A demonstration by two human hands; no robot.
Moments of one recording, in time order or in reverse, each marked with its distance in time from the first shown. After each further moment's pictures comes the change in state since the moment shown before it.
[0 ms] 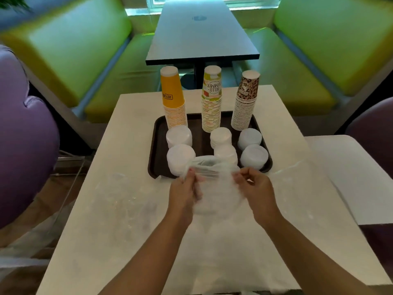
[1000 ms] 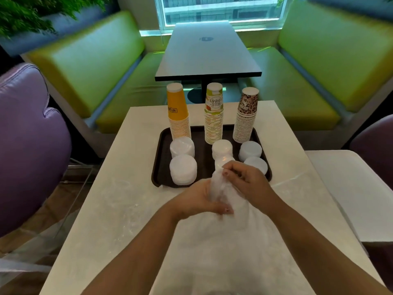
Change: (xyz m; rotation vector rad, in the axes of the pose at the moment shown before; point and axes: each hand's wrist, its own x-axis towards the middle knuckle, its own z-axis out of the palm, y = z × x) left_hand -0.003 0.028 0.003 0.544 -0.800 0.206; right_hand 0.015 -0.053 -0.013 -0.239 -0.459 -0.355
